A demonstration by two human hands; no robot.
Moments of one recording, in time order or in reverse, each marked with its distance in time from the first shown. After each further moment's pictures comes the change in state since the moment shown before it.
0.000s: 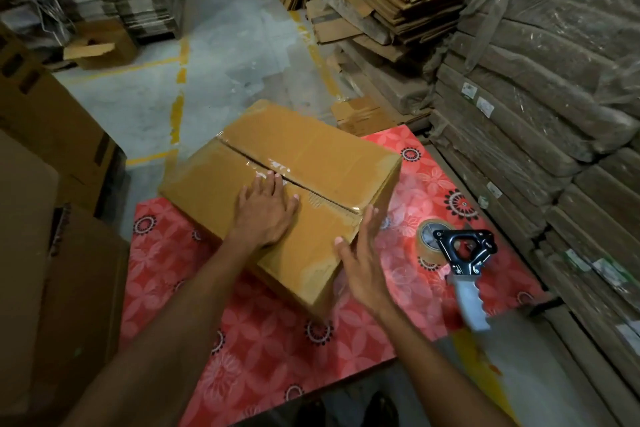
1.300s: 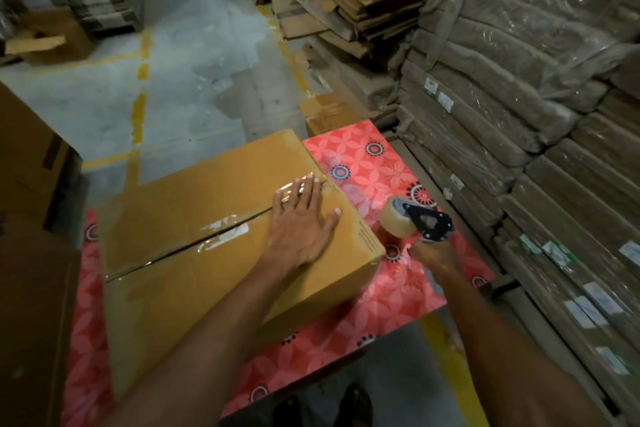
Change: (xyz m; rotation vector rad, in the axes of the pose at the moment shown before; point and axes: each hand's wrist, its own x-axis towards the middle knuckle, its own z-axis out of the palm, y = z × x) left_hand -0.030 0.130 0.022 -0.135 0.051 0.197; right_hand 0.026 0.126 -0.174 -0.141 0.401 0.726
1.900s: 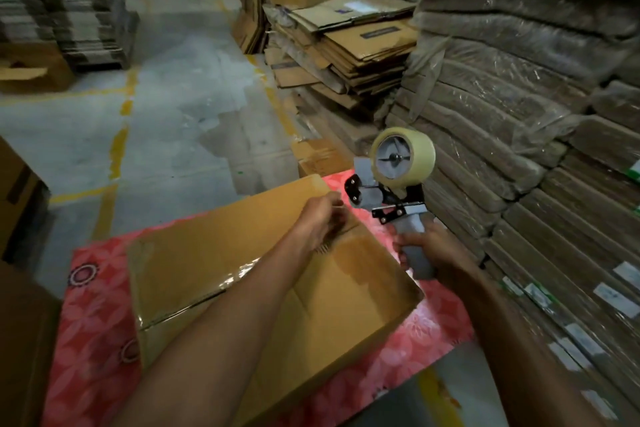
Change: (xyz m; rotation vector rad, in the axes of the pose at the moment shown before) left_hand 0.080 -0.005 -0.063 -1.510 -0.185 -0.381; right_hand -0.128 -0.156 -0.034 0.368 -0.463 -0.317
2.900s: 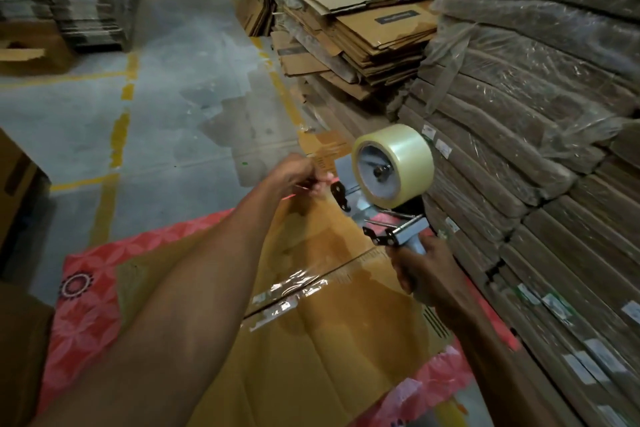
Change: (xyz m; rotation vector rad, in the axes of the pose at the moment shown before) left_hand 0.079 0.096 -0.067 0.312 -0.072 -0.054; right_hand 0.019 -0.002 0.046 -0.185 0.043 -0.220
